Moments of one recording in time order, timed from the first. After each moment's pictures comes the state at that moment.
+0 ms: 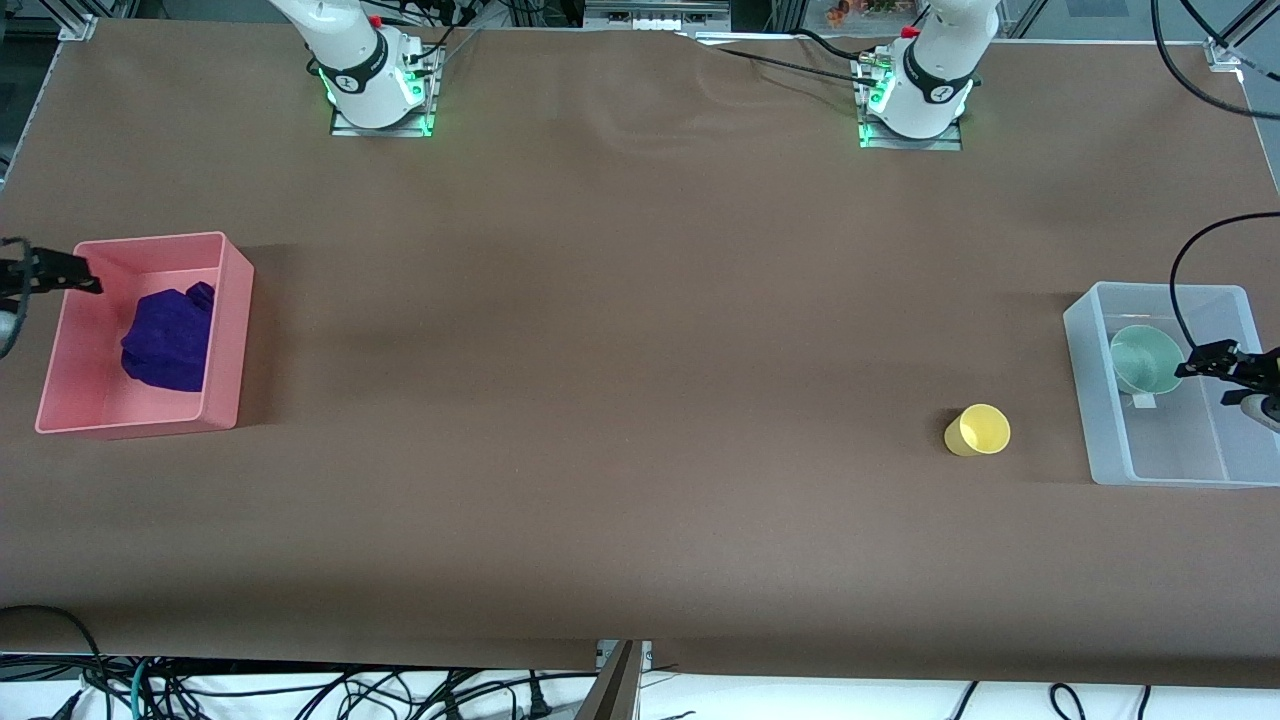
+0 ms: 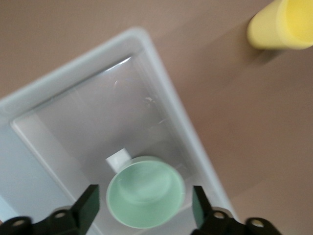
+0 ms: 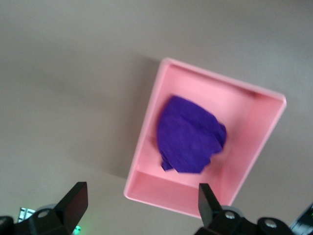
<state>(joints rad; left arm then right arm) 0.54 0.60 -0.21 -1.37 0.13 1.77 0.80 -0.11 0.23 -0.10 -1.54 -0.06 1.62 -0.62</state>
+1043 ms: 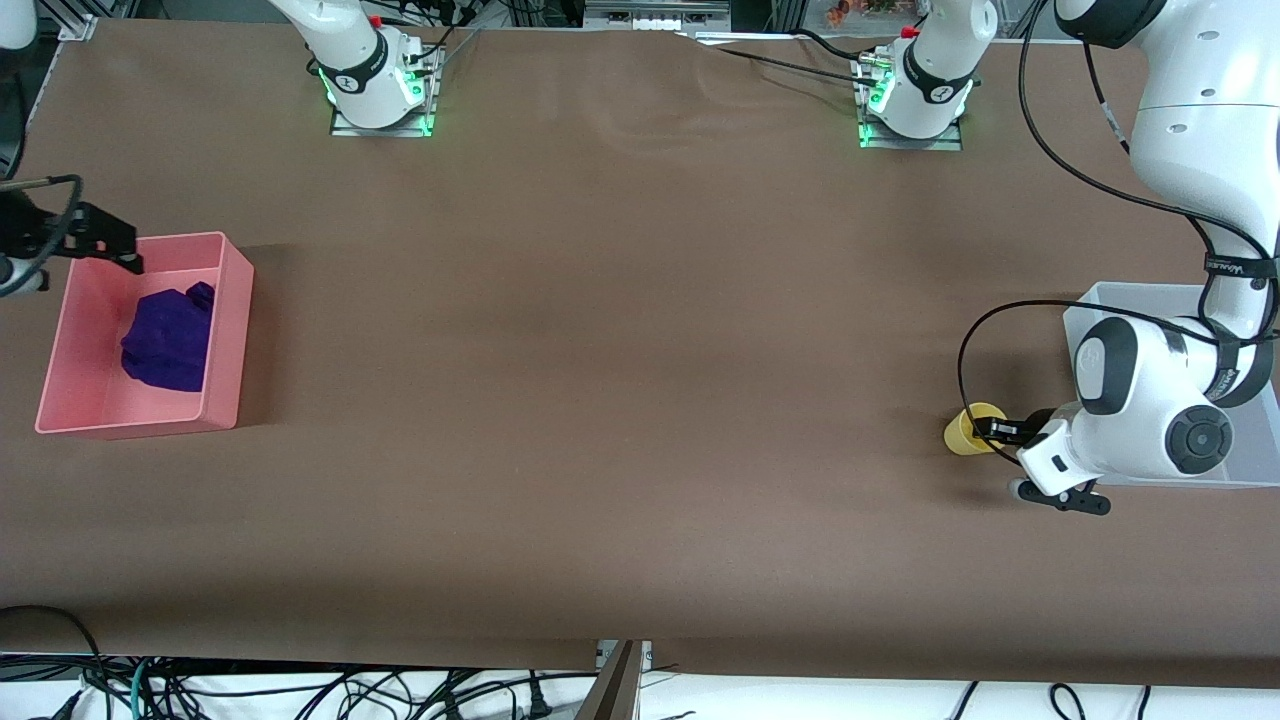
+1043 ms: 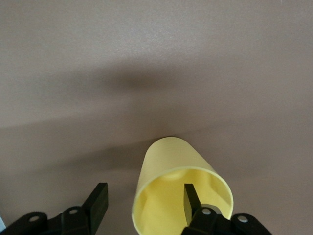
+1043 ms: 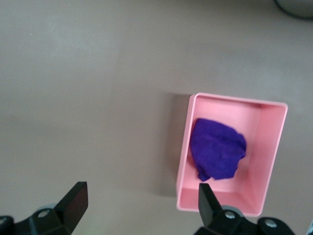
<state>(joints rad) 0.23 0.76 -0.21 -1.44 0.11 1.96 0.17 -0.10 0.09 0.07 -1.52 -0.06 1.57 -0.22</state>
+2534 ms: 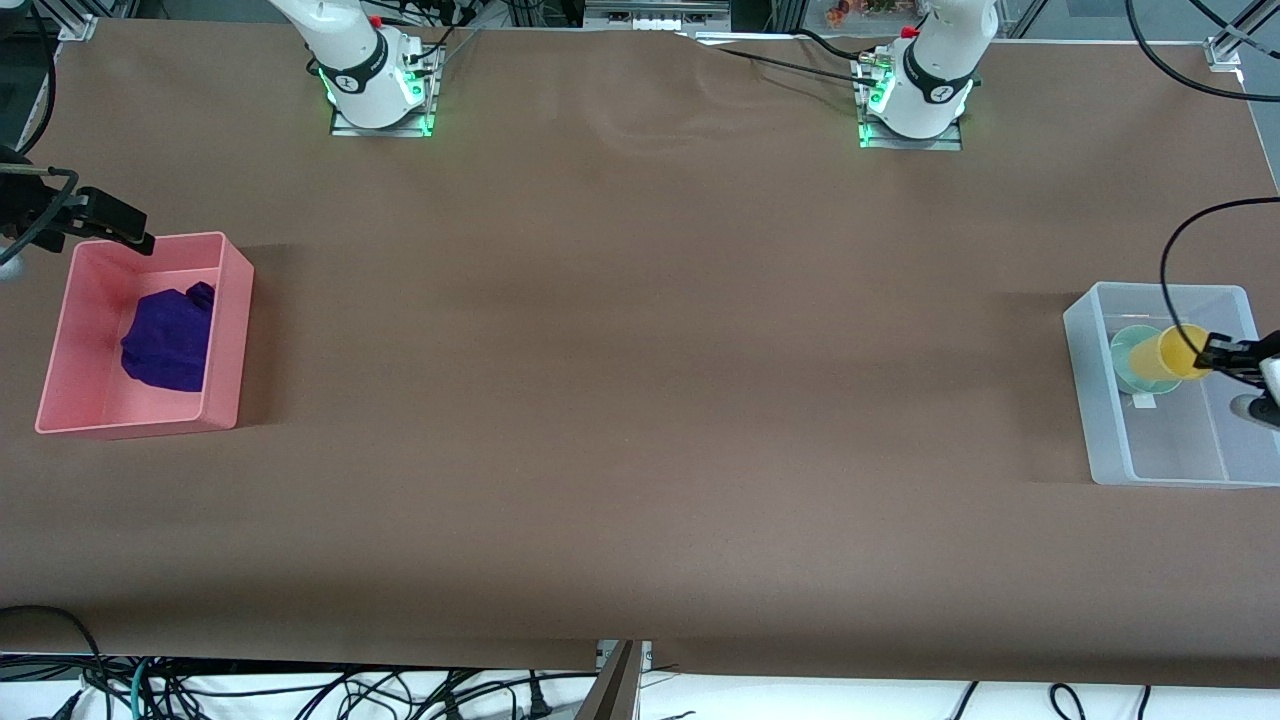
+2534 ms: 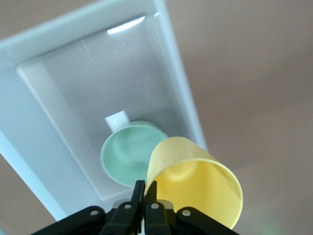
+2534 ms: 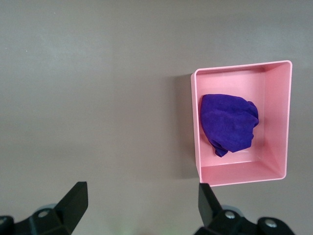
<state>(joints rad) 0.53 0.58 -0.14 -1.42 0.22 1.74 0.70 -0.08 0.06 0.05 -1.52 -0.03 1.52 -0.02</state>
